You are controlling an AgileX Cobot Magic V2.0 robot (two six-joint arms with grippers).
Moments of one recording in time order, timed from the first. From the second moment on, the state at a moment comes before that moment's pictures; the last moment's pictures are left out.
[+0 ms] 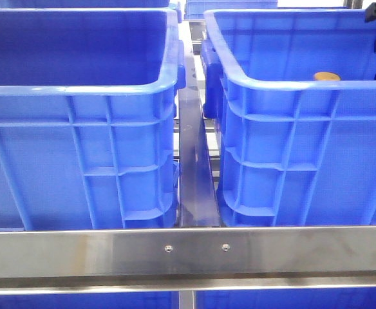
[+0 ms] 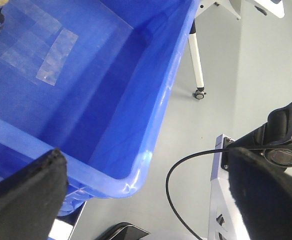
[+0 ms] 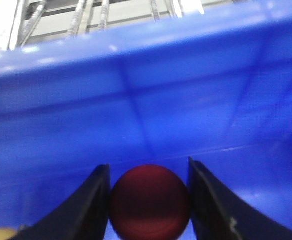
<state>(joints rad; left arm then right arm) -0.47 1.58 -1.44 -0.96 1.11 0.84 -0.13 1.74 -1.21 1.05 0.07 -0.90</state>
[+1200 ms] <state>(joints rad) -0.47 1.58 -1.44 -0.96 1.11 0.84 -0.13 1.84 -1.21 1.25 0.09 -0.90</state>
